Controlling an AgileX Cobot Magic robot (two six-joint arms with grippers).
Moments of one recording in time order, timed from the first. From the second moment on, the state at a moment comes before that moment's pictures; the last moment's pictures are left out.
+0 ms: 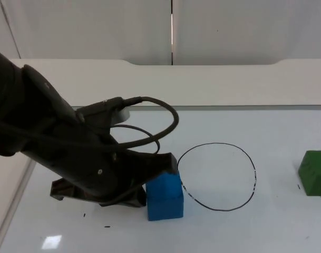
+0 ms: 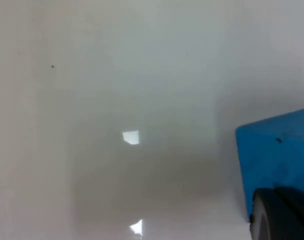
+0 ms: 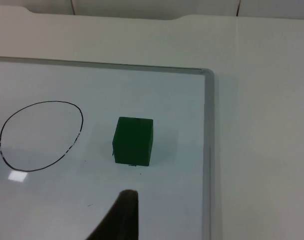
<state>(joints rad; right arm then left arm) 0.08 0.00 -0.52 -0.02 1.09 0.01 -0.59 1.85 -0.72 -1.15 0.18 0.51</state>
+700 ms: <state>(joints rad) 0.08 0.00 -0.52 -0.02 1.09 0.01 -0.62 1.85 -0.72 -1.15 0.26 0.51</state>
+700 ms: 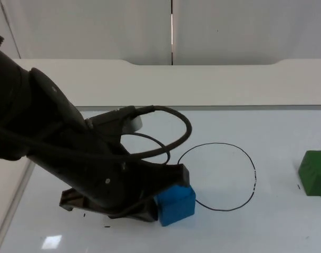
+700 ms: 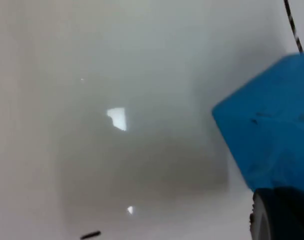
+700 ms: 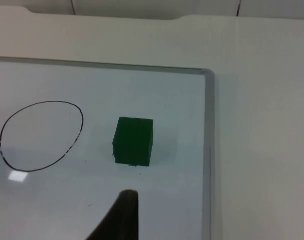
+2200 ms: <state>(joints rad) 0.08 0.00 -0.52 -0.02 1.09 0.01 -0.65 1.85 -0.72 -1.24 0.30 0.52</state>
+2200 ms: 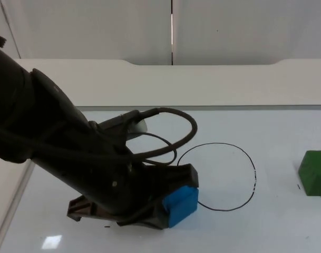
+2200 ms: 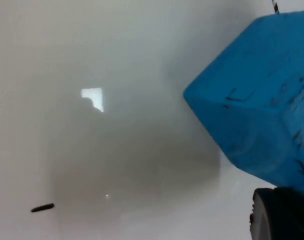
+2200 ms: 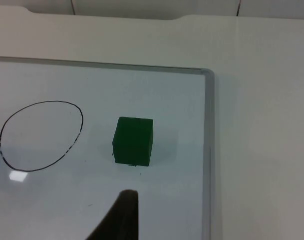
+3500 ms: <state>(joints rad) 0.08 0.00 -0.52 -0.02 1.09 0.01 -0.60 1.90 -0.80 -1.14 0.22 0.56</state>
